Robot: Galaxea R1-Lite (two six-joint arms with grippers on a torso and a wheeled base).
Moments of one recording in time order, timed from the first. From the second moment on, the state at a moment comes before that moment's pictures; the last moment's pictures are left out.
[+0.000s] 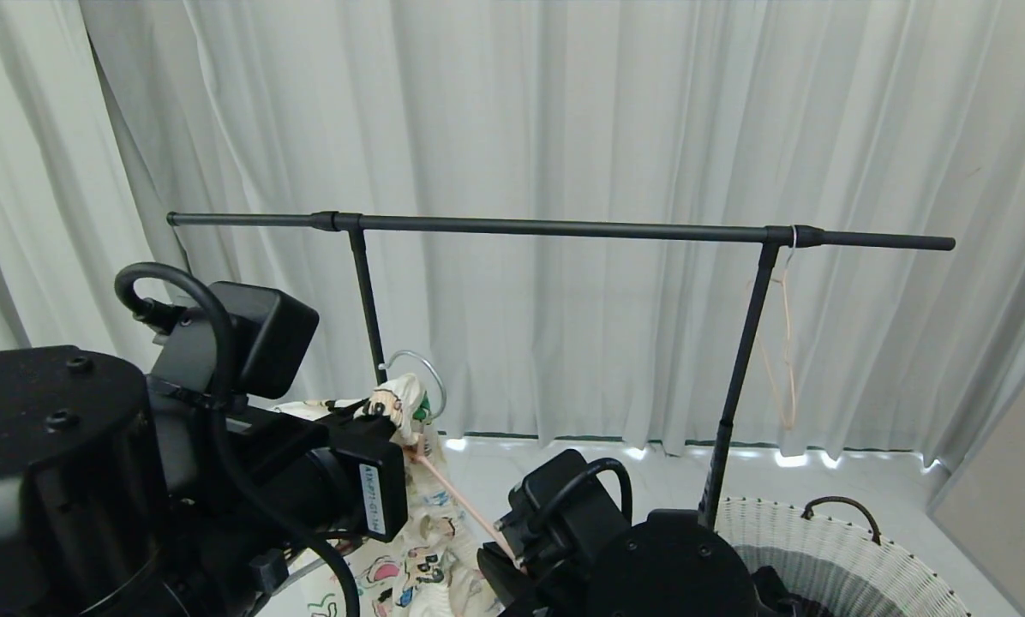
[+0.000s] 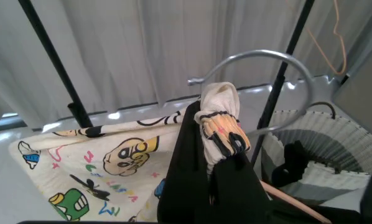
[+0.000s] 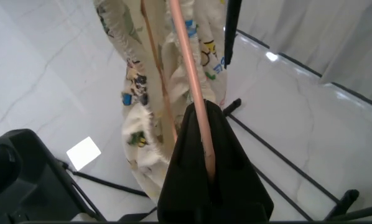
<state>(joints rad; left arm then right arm) -0.90 1.33 -0.59 -0.48 0.54 -0.12 1.30 1.89 -0.79 -0.73 -0.38 0.34</state>
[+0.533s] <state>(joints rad) -0.83 1.32 -0.59 -0.48 0.55 -0.11 1.29 1.84 -0.79 -0.73 -0.40 0.34</state>
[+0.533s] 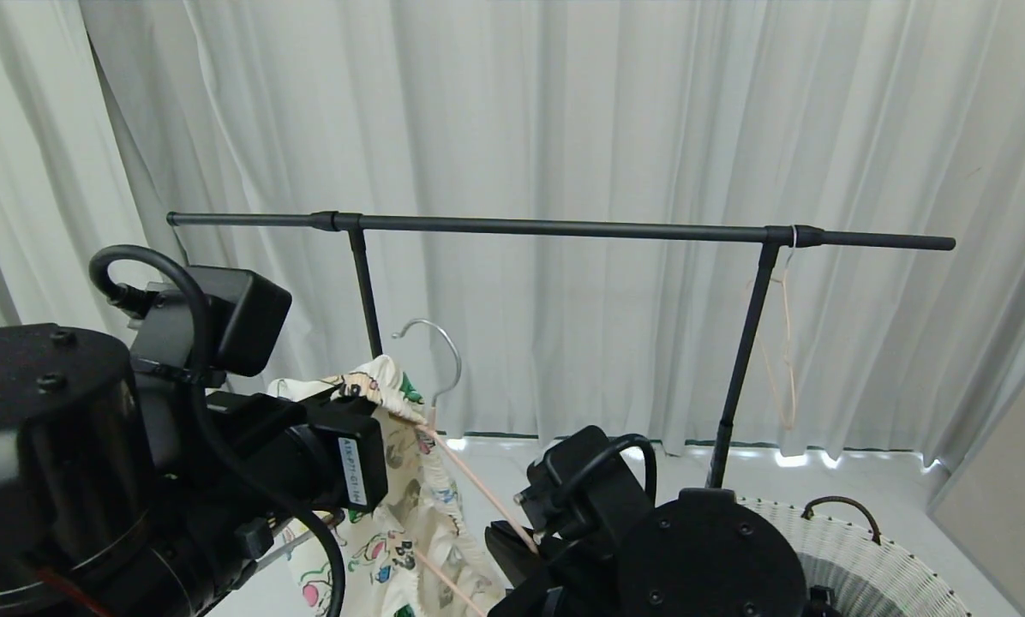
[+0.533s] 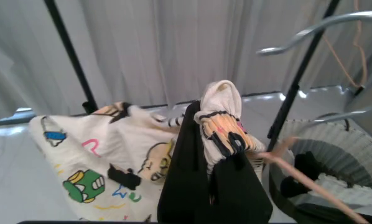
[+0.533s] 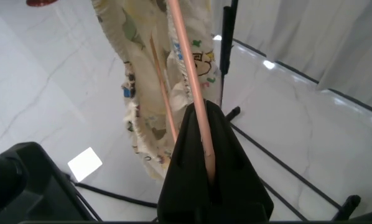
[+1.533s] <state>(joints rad) -0.91 1.32 -0.62 -0.48 0.55 -0.06 1.28 1.80 -0.79 -0.73 -0.40 0.33</state>
